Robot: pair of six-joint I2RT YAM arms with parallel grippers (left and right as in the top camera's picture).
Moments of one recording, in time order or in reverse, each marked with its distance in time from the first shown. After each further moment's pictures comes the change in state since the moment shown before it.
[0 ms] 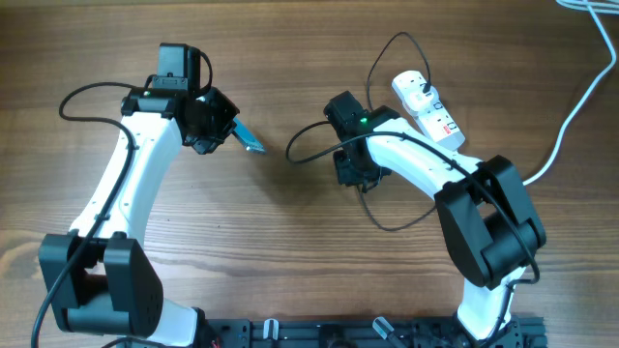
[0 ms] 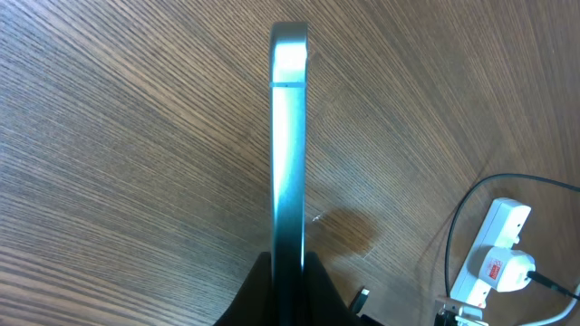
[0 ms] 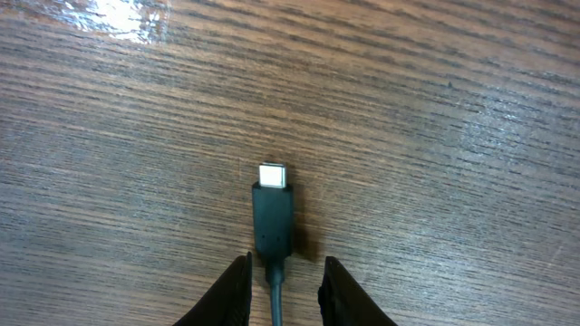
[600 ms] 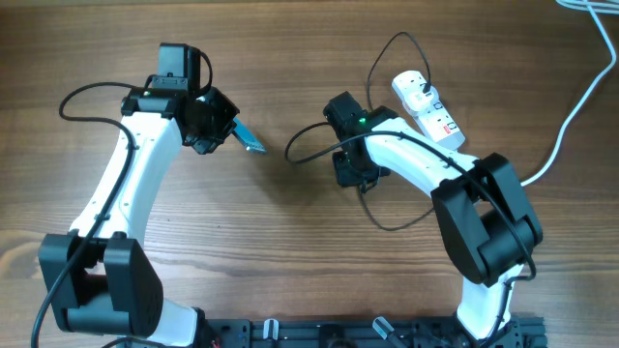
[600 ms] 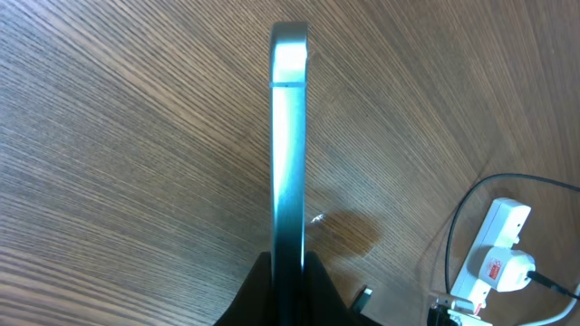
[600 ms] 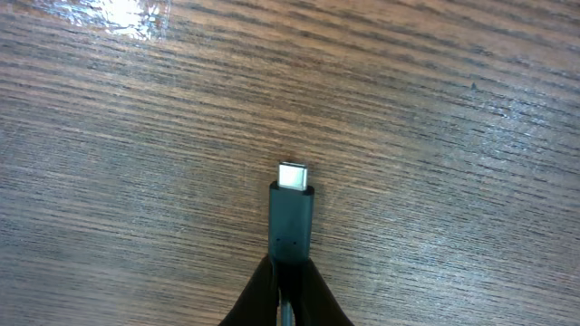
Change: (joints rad) left arm 0.000 0.000 0.000 0.000 0.000 0.000; right arm 0.000 0.019 0.005 0.000 -0.015 -0.002
